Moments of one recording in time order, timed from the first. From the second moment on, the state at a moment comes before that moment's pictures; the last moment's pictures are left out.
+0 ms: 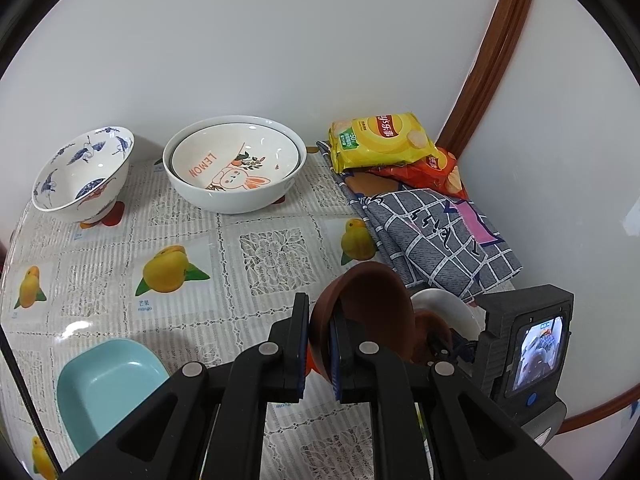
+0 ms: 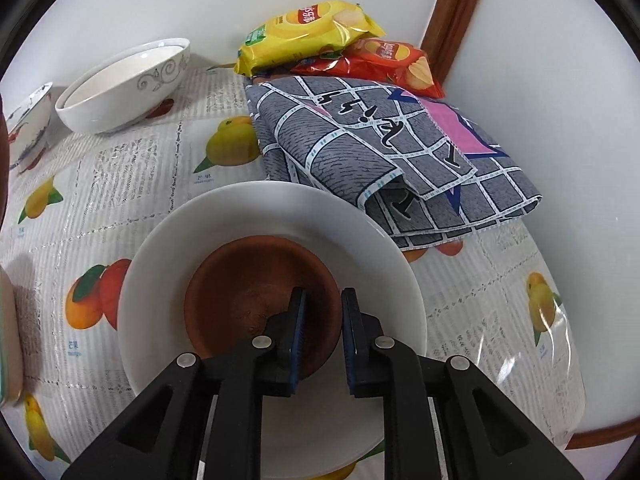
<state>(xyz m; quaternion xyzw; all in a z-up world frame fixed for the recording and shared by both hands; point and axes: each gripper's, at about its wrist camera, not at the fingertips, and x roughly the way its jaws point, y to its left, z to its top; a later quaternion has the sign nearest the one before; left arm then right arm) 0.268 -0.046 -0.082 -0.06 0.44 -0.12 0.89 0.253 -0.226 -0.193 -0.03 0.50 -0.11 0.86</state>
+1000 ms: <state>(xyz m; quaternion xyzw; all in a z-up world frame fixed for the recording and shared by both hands) 0.267 -0.065 -0.089 -0.05 0.44 -0.14 0.89 0.216 -0.253 -0.141 0.07 0.42 -0.06 0.90</state>
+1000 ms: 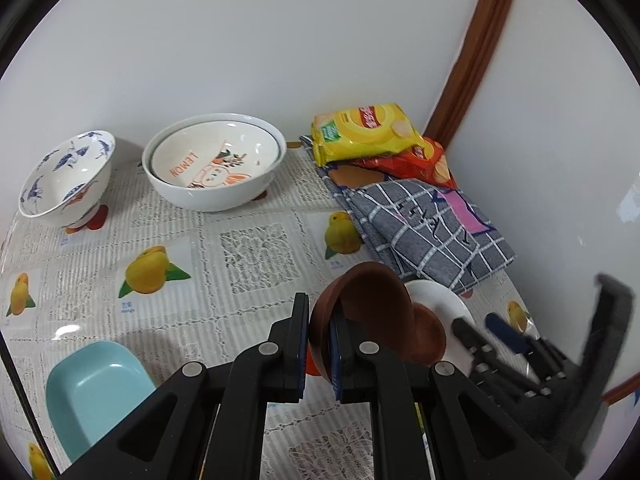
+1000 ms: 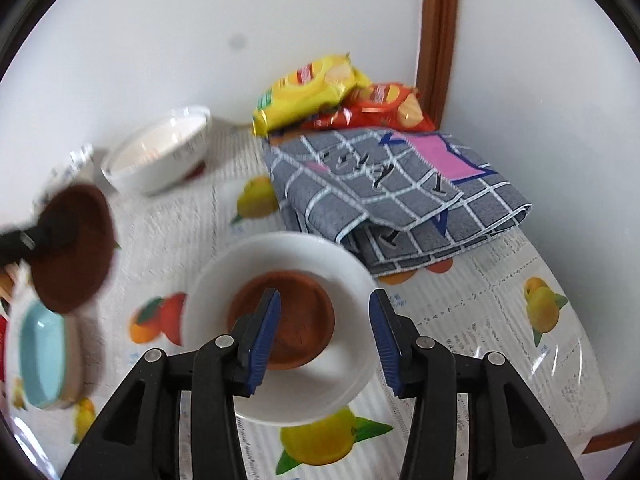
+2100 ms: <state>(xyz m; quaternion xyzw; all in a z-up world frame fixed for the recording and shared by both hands) 0.282 -0.156 -0.126 -0.05 0.50 -0.15 0.85 0.147 -0.357 -0.130 0.18 0.37 -0.13 0.90</state>
